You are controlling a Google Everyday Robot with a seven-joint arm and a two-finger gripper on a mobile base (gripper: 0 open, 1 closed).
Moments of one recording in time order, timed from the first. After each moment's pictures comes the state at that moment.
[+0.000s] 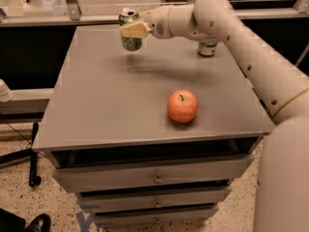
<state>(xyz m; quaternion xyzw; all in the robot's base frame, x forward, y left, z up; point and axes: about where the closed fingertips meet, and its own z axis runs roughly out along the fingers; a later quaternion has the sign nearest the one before) 0.776 0.060 0.941 -0.43 0.65 0.30 0.55</state>
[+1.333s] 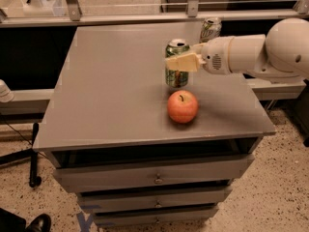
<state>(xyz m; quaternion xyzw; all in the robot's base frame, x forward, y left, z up) 0.628 -0.077 0.914 -0.34 0.75 0.29 0.49</state>
